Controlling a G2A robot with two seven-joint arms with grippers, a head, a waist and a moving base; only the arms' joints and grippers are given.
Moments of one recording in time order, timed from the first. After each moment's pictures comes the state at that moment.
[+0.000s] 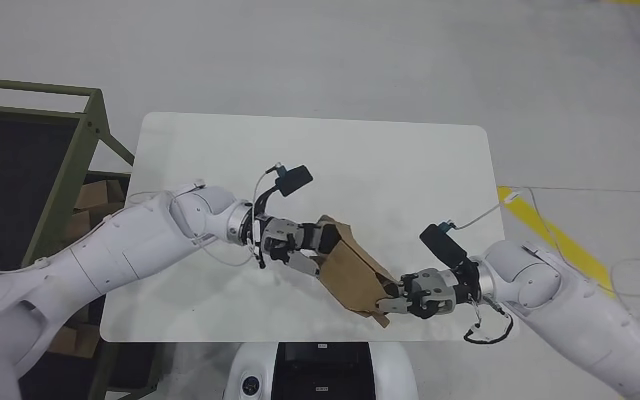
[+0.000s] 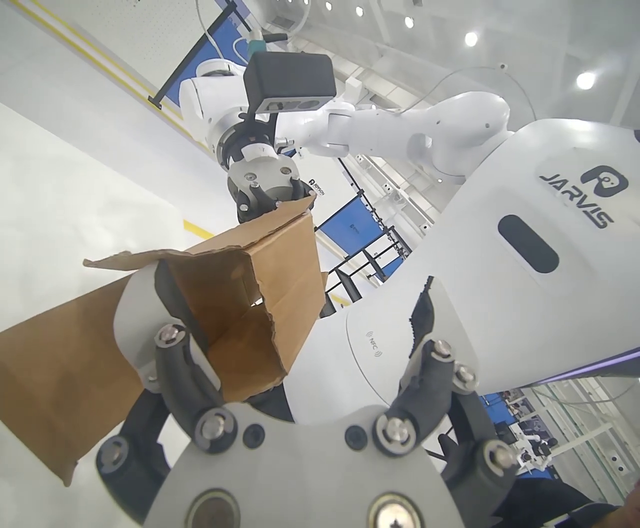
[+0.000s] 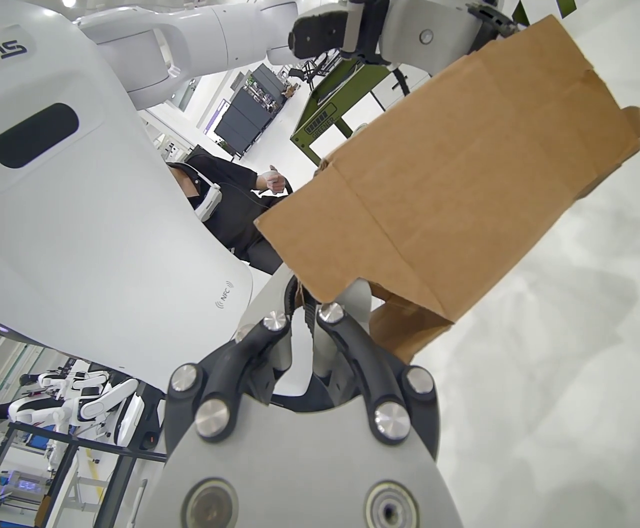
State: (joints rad) left arm 0.48 -0.72 -0.17 -1.56 -0.67 -1.01 -0.81; right arm -1.07 -0.64 0.73 -1.78 0.31 -1.01 0.81
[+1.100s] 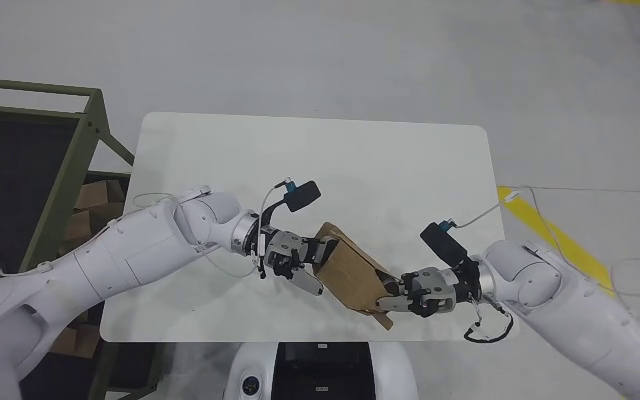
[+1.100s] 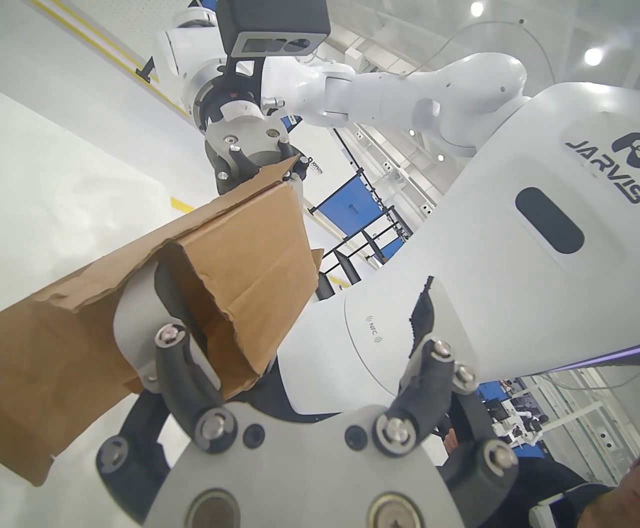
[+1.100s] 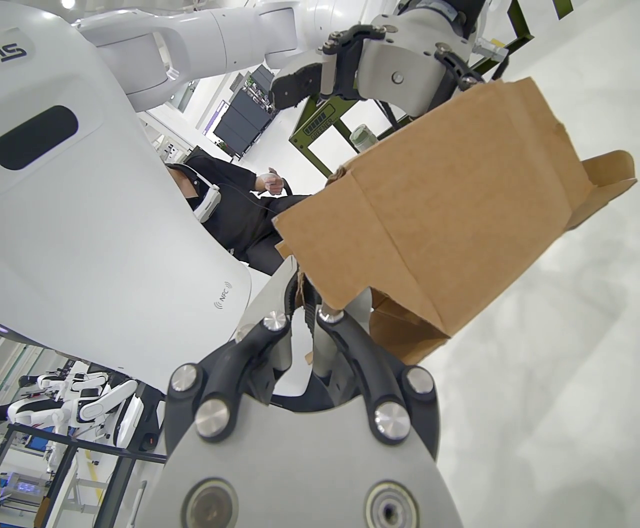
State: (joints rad) left arm 0.50 -0.72 -0.17 -1.61 -0.61 -0.99 -0.83; right arm -1.06 -0.64 0.73 -1.78 0.31 -1.01 0.81
